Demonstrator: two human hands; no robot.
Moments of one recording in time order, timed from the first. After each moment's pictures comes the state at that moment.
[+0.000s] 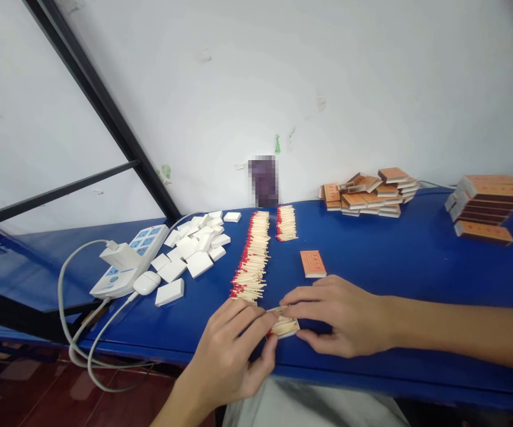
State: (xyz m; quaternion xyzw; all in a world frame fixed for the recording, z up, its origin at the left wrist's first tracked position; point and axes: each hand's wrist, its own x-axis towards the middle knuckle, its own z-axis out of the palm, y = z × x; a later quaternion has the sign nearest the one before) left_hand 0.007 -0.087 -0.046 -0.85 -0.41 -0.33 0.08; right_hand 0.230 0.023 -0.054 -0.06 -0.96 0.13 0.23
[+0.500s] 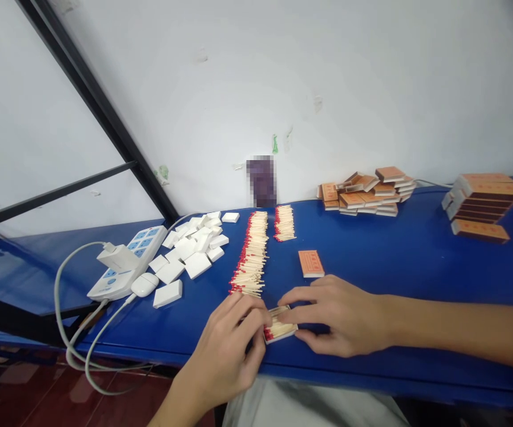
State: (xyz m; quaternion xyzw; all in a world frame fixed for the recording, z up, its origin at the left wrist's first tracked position) left_hand 0.005 -0.087 -0.044 -0.84 -0.46 -0.29 -0.02; right_hand 0.232 0.023 -0.050 -0.06 -0.97 0.13 0.18
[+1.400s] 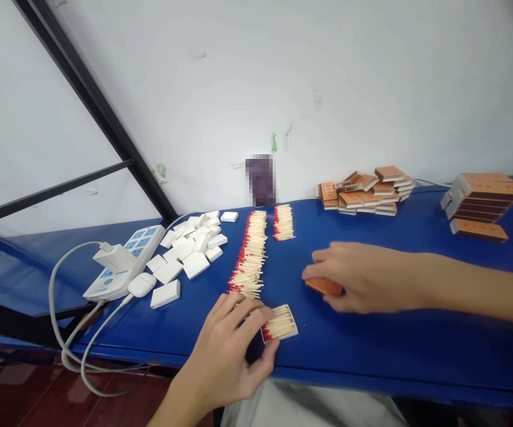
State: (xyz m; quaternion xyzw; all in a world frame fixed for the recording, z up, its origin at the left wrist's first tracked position) left_hand 0.010 -0.085 -0.043 -0.84 -0.46 -0.28 0.04; right_hand 0.254 0.047 0.004 -0.19 -0.98 0.04 0.01
